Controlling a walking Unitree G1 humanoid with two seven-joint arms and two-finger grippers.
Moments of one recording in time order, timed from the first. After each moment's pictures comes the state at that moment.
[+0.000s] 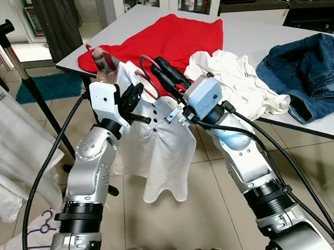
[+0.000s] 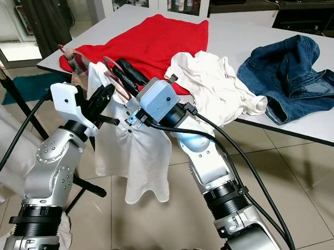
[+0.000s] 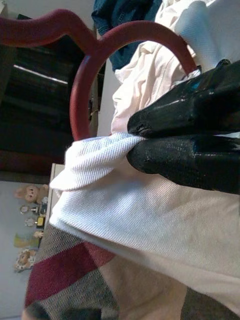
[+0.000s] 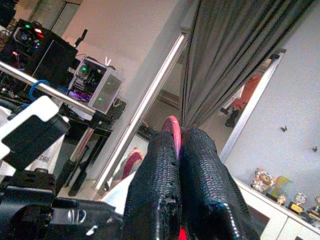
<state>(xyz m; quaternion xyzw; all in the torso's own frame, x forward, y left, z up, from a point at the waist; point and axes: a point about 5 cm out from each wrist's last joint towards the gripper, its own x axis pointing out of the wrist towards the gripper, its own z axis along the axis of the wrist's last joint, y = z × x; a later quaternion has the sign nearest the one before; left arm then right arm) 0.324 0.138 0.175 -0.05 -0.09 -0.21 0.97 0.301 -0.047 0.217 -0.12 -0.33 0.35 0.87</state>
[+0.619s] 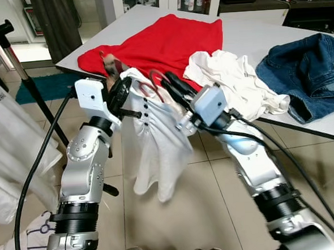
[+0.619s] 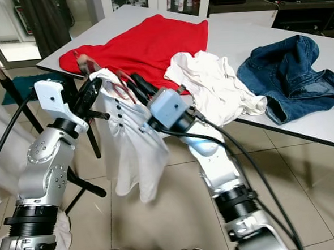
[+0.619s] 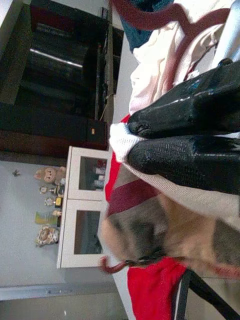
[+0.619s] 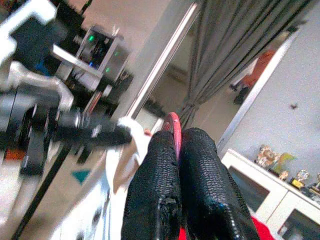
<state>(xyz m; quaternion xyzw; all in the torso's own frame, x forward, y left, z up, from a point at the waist) 0.324 0.153 0.183 -0.05 -0.12 -0.17 0.98 0.305 -0.072 0.188 -0.16 -0.27 0.36 0.88</state>
